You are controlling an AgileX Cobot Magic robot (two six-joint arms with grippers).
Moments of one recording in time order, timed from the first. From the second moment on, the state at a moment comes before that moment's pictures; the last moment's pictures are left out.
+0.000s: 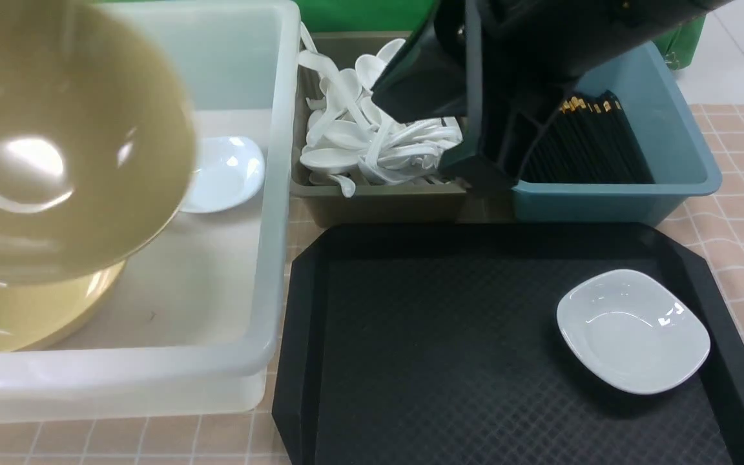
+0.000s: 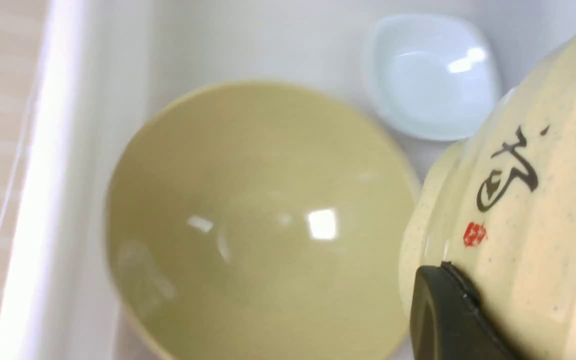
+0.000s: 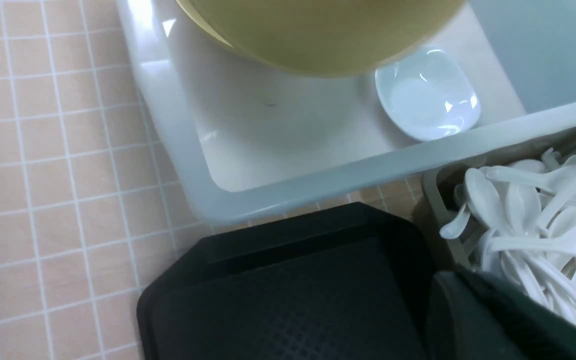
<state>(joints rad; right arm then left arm) 0.84 1.48 -1.78 0.06 1.13 -0.45 0.51 1.29 -1.35 -0.37 1.17 0.31</state>
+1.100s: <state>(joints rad) 0.84 1.53 -1.77 0.04 1.13 -0.57 0.53 1.45 -1.37 -0.24 1.01 0.20</state>
